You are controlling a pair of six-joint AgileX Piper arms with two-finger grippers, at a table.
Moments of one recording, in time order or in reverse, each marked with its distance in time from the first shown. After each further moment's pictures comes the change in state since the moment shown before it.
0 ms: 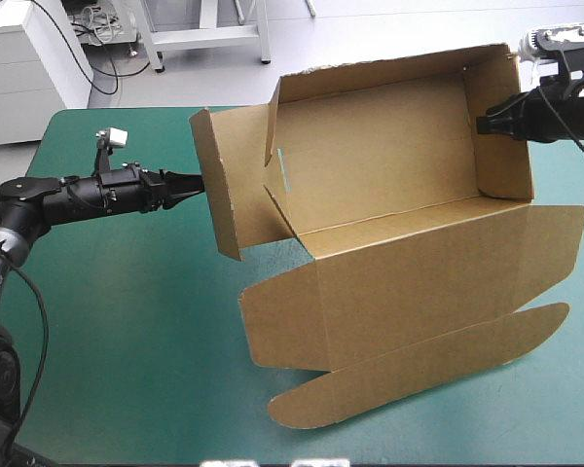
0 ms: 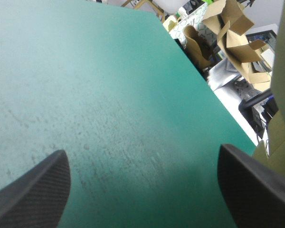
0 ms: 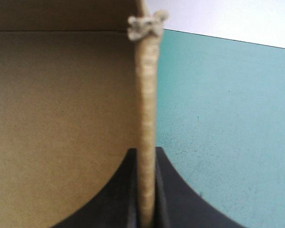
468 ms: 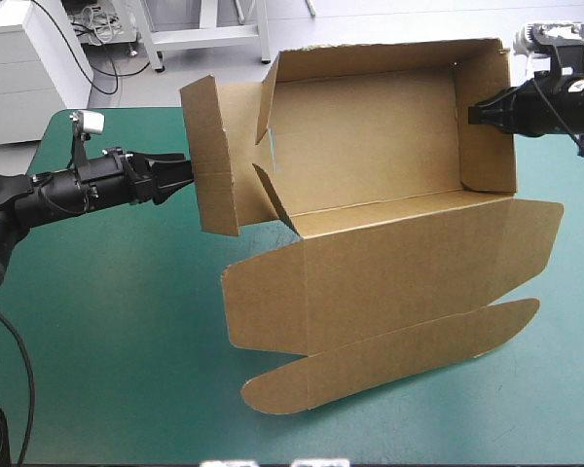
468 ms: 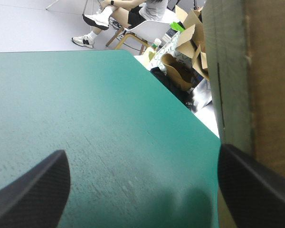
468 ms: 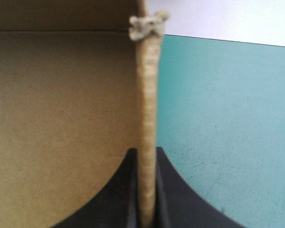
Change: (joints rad) left arm 0.000 -0.191 0.000 -0.056 0.018 -0.027; right arm 0.012 0.039 0.000 0.064 -0.039 0.027
